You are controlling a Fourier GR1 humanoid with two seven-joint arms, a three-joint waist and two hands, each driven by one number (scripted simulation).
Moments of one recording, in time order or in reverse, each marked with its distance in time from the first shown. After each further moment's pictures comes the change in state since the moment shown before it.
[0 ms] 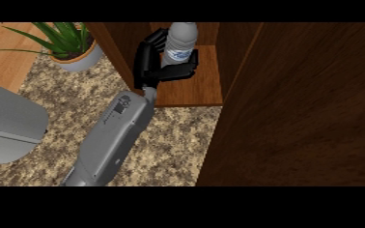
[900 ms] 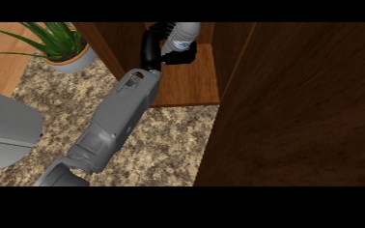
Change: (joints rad) left arm -0.302 0.000 0.084 0.565 -0.082 0.132 -0.132; right arm 0.003 -0.022 -0.014 -0.018 -0.033 0.003 -0.035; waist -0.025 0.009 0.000
